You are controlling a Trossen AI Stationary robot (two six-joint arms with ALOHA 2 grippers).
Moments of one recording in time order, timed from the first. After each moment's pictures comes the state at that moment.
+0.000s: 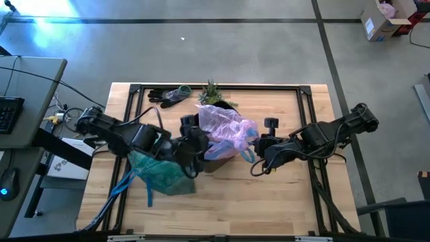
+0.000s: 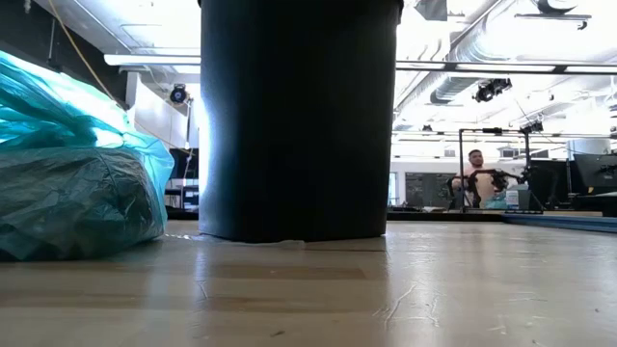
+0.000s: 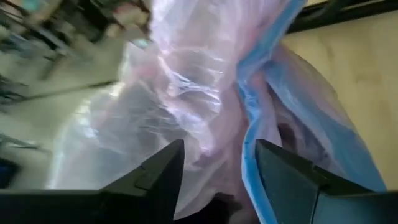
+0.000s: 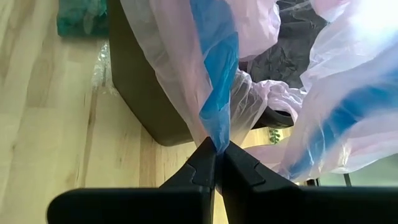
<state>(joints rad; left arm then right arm) -0.39 1.59 1.70 -0.88 -0.75 -0.06 0.42 1.44 1.56 -1.15 0.58 0.16</state>
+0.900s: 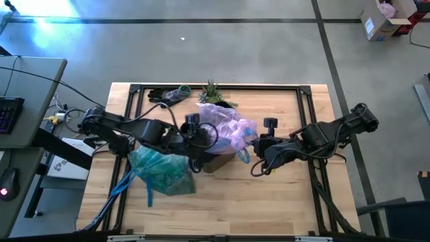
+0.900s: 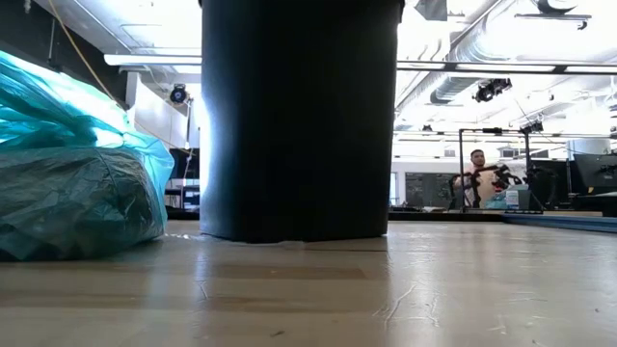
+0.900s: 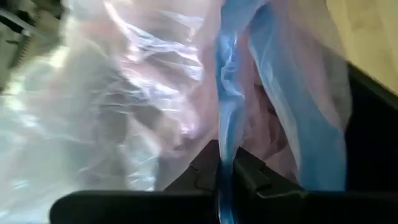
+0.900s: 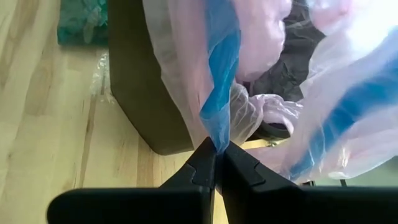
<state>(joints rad) -0.30 1.61 1.70 -0.97 -0.59 0.00 0.43 1.44 1.56 -1.11 0.59 0.14</state>
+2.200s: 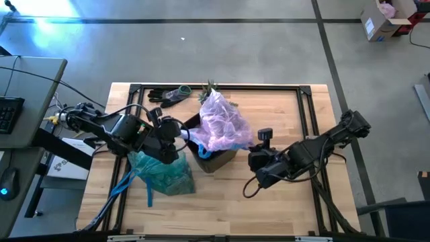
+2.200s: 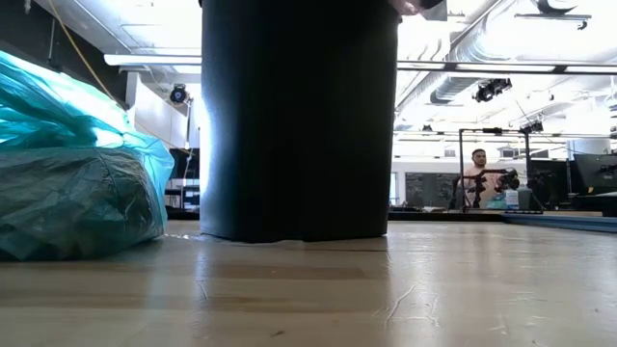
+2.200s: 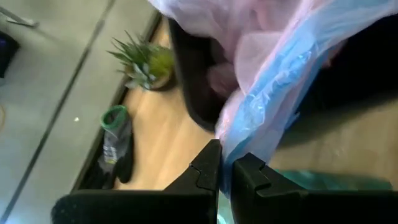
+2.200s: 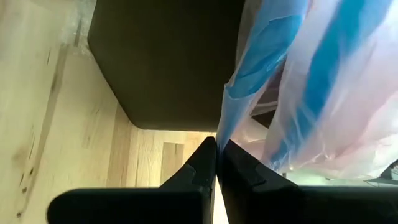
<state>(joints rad) -0.40 1.49 1.76 -1.55 -0.68 -0.62 0.51 1.58 1.56 -1.23 0.74 0.15</state>
